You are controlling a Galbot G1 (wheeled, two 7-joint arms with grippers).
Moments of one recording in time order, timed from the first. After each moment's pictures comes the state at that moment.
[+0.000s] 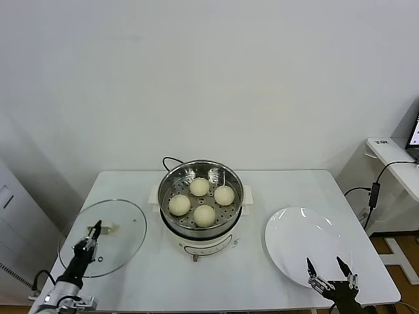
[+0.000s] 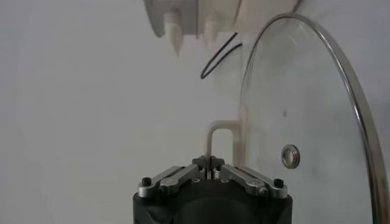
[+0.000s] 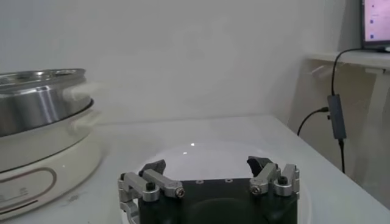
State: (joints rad) left arm 1.41 -1.43 -0.91 -1.74 1.42 -0.41 -0.19; right arm -1.86 1.13 0.71 1.99 0.50 0.14 0.04
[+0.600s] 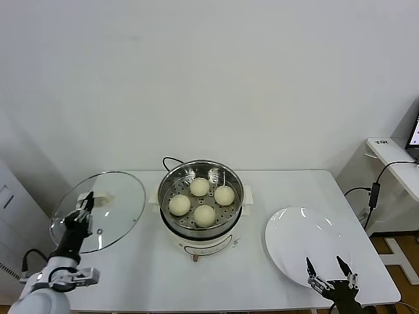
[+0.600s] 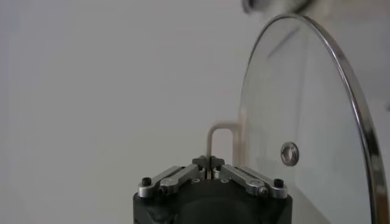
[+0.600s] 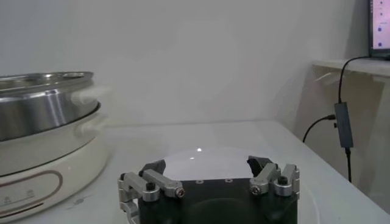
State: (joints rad) left arm 1.46 -1.25 -0.72 -2.09 1.13 0.01 0.05; right arm -1.87 1.15 0.72 2.00 0.46 0.13 0.04
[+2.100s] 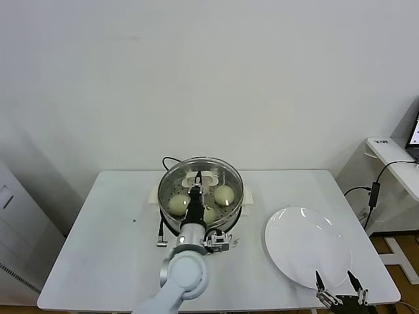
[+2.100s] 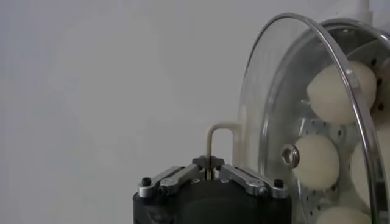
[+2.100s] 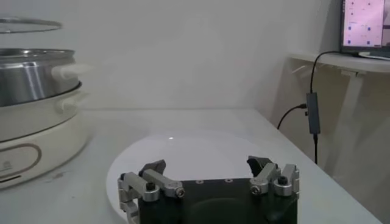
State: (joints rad) left arm 0.95 -1.40 0.14 -1.86 1.49 0.66 0.22; right arm -1.92 1.24 0.77 1.98 0.39 0.16 0.01
